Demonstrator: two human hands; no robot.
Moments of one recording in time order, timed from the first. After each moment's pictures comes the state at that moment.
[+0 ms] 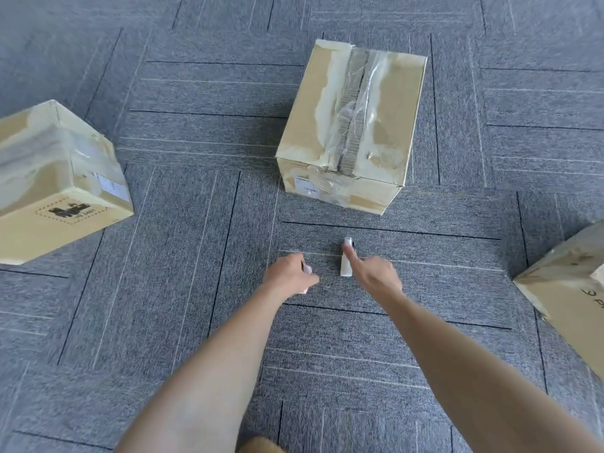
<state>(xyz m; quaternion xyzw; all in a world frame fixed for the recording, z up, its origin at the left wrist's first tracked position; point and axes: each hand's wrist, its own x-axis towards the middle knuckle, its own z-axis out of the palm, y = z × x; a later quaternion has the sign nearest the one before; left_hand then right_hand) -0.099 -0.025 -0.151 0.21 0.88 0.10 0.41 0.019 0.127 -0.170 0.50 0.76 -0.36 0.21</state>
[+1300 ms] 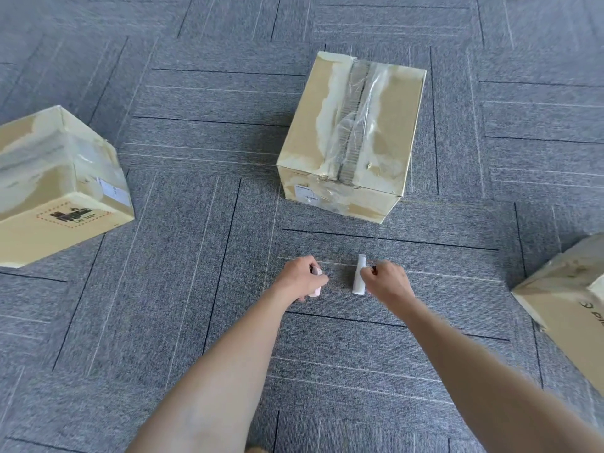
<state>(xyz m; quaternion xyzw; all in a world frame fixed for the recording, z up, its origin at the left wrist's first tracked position) -0.094 -0.006 -0.145 0.15 0.84 0.21 0.47 0.042 0.156 -0.181 0.43 0.79 -0.39 0.18</state>
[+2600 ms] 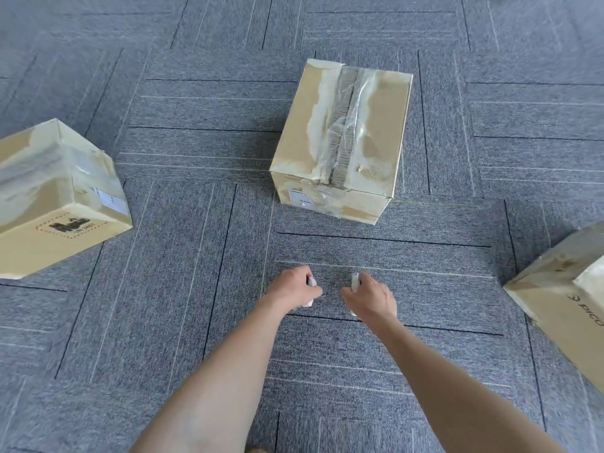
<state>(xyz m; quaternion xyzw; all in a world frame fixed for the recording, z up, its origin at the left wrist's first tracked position) -0.085 -0.013 -0.135 0.21 0.86 0.11 0.46 0.046 0.109 -0.159 0.47 0.80 -0.31 0.20</state>
